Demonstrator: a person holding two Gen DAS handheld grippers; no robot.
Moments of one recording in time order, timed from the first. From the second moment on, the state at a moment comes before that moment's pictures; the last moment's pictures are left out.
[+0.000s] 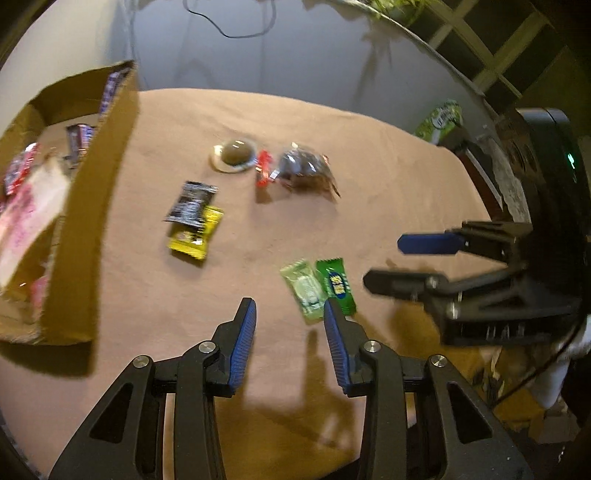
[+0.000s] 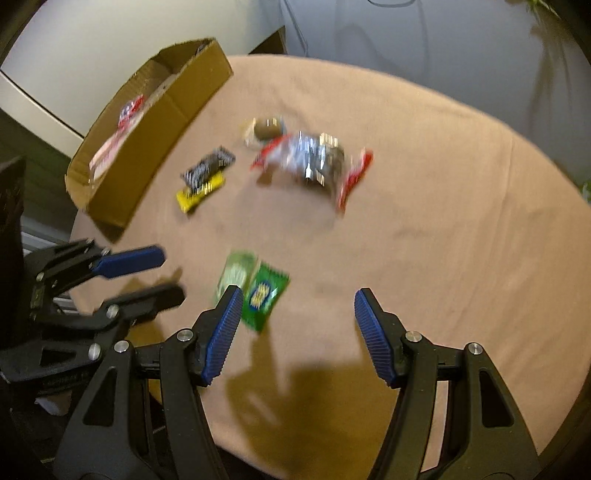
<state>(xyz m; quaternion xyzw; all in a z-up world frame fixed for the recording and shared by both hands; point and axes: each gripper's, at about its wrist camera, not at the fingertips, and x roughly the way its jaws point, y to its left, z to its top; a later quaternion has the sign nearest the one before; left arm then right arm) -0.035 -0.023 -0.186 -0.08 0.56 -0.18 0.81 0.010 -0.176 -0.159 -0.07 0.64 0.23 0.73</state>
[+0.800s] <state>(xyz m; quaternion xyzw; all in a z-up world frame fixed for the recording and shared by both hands) -0.010 -0.059 -0.212 0.00 0.57 -0.17 0.80 -0.008 -0.179 -0.176 -0.05 0.65 0.22 0.73</state>
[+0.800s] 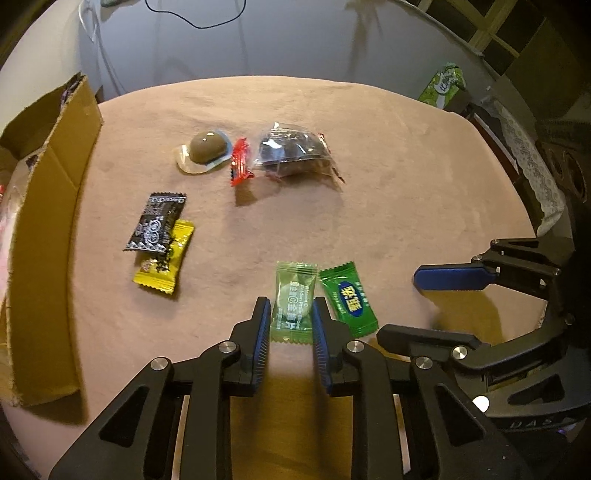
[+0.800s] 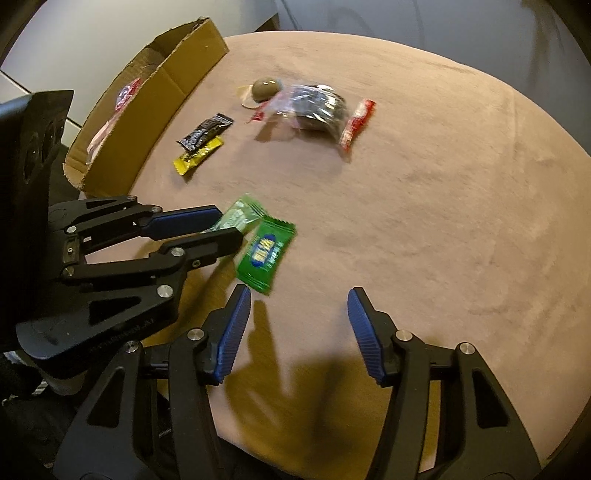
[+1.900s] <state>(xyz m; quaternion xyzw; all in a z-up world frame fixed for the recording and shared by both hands) -0.015 -0.026 -0.208 -0.04 0.56 -0.14 0.81 -0.002 -0.164 -0.184 -0.12 0.64 0.22 0.73</state>
